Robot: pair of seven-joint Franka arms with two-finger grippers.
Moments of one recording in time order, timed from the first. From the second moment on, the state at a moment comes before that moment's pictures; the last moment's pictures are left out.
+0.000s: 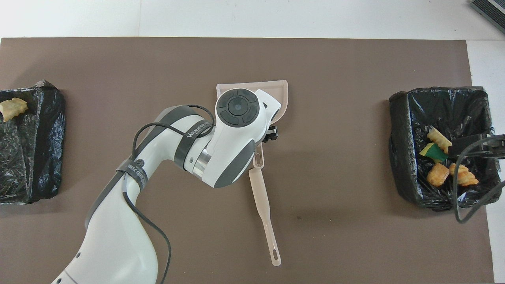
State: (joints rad) left arm -0.61 0.46 -0.06 -1.51 -0.05 2.02 -0.71; right arm 0.07 -0.12 -0.09 -1.65 -0.04 1.51 0.05
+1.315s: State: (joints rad) left arm -0.06 0.14 -0.04 -1.52 -0.05 1.63 -0.02; right arm 0.07 -0.12 -0.09 -1.65 -0.04 1.51 0.05
